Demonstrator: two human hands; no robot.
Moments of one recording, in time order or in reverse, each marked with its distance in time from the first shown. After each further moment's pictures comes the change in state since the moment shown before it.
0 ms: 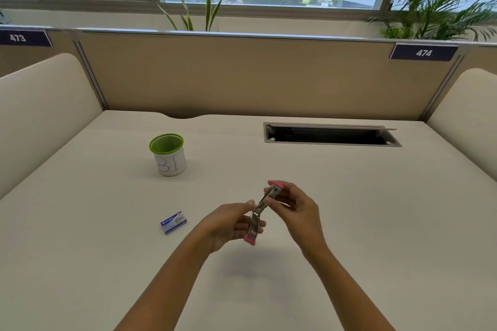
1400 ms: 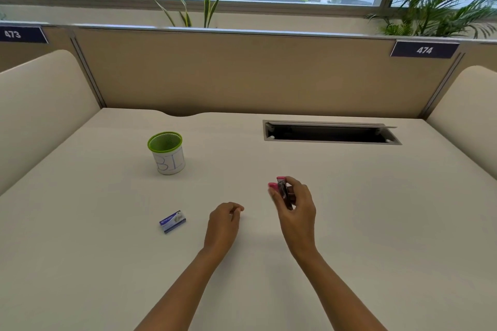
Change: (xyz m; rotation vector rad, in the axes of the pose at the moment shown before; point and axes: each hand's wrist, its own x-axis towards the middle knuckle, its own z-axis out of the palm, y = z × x) left_hand 0.059 -0.061 -0.014 0.610 0.583 0.525; right_hand 0.007 0.031 0.013 -0.189 0.282 -0.152
